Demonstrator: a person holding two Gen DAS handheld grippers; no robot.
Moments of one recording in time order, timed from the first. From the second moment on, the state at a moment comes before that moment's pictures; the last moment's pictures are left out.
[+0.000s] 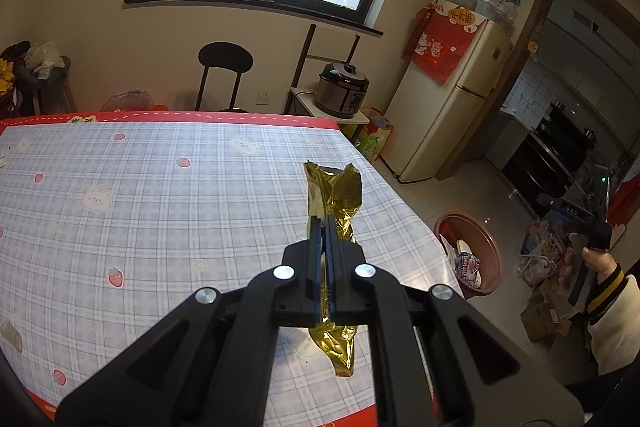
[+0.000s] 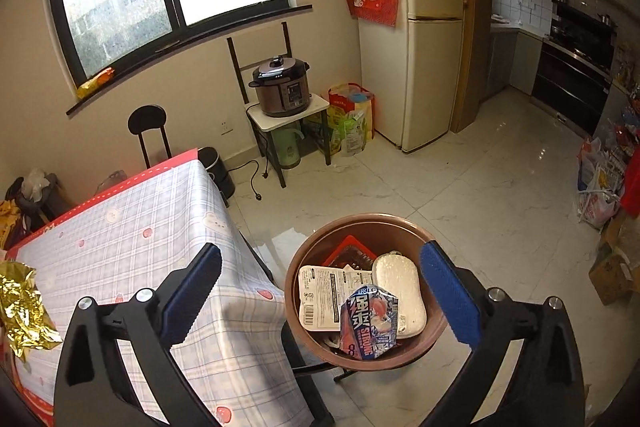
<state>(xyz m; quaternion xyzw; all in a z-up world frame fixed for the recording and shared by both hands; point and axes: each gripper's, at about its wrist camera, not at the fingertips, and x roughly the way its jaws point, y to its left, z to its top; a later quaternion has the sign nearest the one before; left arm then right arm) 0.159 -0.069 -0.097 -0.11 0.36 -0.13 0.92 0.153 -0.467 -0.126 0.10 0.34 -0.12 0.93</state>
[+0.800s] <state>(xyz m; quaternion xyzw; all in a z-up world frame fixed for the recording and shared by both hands) 0.274 -0.349 -0.142 -0.06 0.39 -0.37 0.84 0.052 -0.542 -0.124 0.12 0.35 -0.22 0.90</state>
